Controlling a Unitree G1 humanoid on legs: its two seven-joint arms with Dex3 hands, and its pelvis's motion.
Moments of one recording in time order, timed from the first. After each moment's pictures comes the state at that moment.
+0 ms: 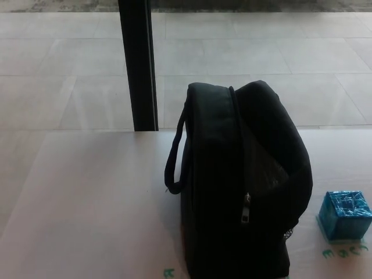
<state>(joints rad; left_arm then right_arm) 0.26 0.59 0.24 0.70 -0.08 0.12 -0.38 0.45 -0.55 -0.43 0.71 0.03 -0.10 0.28</state>
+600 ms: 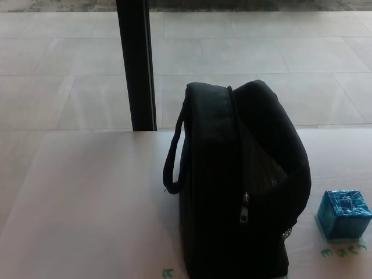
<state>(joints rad) 0.28 0.61 0.28 0.64 -0.14 0.12 -0.53 0.28 -0.67 -0.72 0.27 0.22 -0.05 0.33</state>
